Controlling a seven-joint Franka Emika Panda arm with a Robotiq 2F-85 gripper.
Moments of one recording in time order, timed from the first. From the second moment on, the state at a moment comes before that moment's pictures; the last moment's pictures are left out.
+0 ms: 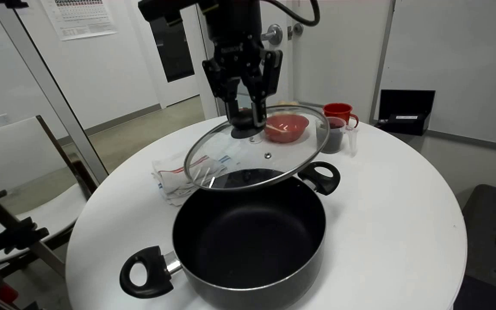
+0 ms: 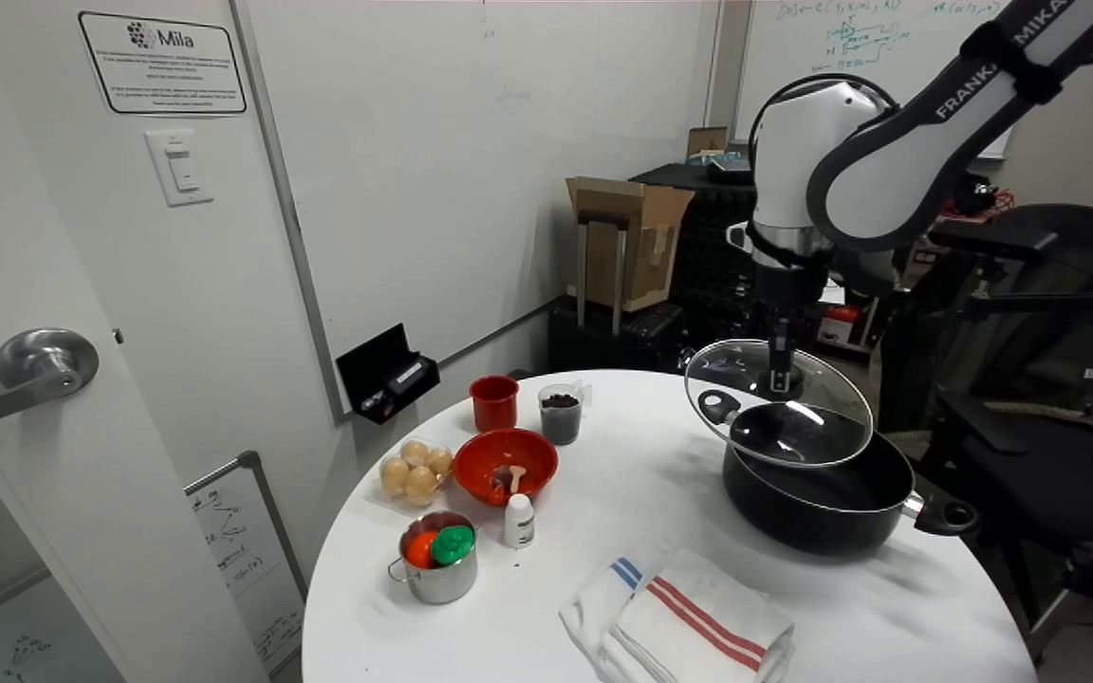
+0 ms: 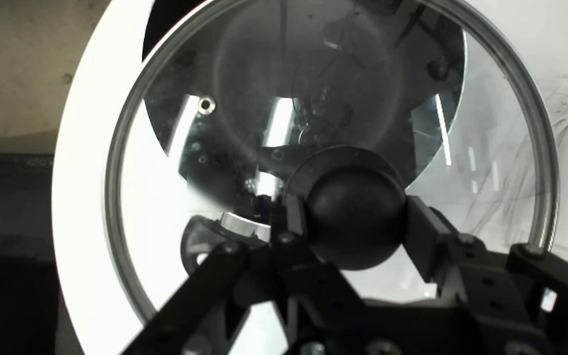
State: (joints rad) arm -0.10 0.47 -0.10 -2.08 -0.19 2.47 -0.20
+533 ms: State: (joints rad) arm 0.02 0.49 -0.04 -1.95 -0.33 2.35 -0.24
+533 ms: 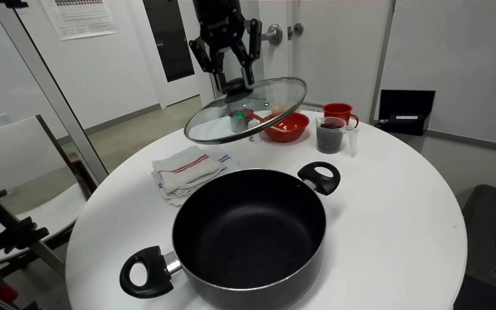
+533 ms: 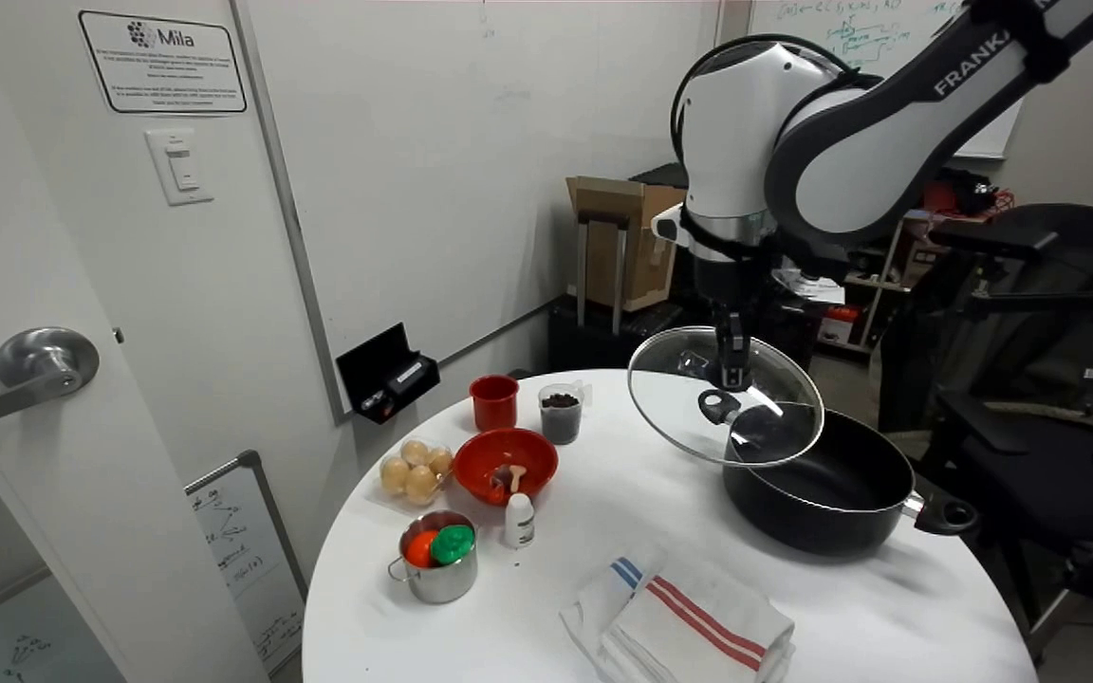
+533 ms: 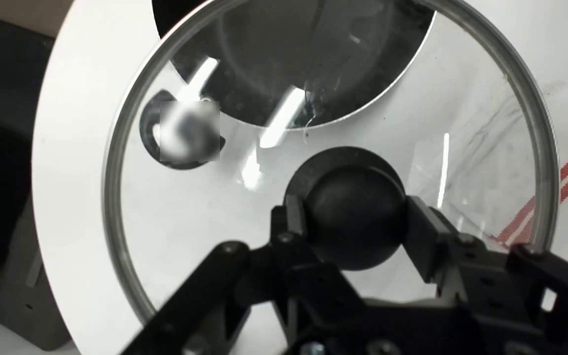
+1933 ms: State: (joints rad) arm -0.02 0.88 0.16 -1.54 -0.24 2.19 -0.88
